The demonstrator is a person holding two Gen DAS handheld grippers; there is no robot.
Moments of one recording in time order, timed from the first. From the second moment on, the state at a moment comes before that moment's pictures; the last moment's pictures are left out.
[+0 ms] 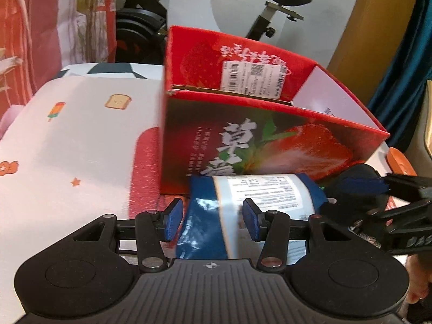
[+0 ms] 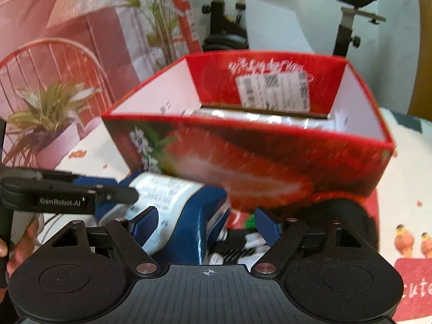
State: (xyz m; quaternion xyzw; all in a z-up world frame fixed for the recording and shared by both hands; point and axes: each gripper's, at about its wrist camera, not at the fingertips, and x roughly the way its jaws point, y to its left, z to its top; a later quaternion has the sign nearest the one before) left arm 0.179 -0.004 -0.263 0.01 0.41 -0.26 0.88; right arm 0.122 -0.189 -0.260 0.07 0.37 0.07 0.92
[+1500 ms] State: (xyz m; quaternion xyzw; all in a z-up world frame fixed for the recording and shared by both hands) left arm 0.158 -0.028 -0.213 0.05 0.40 -0.28 0.87; right arm 0.112 -0.202 -0.234 0.07 0.31 0.14 0.94
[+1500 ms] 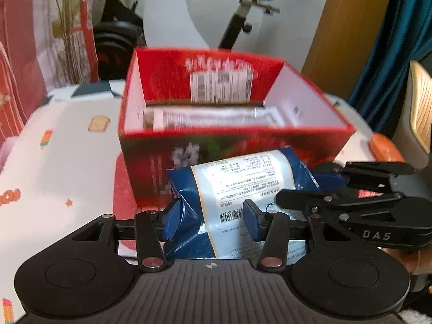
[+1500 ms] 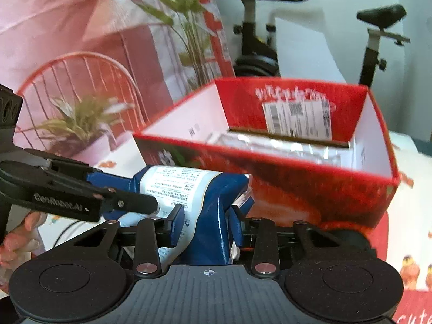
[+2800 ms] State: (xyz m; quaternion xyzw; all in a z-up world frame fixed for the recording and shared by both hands) left arm 0.266 -0.049 -0.158 0.03 0.30 -0.31 0.90; right arm 0.239 -0.197 -0.154 -0.10 0.28 0.12 0.95
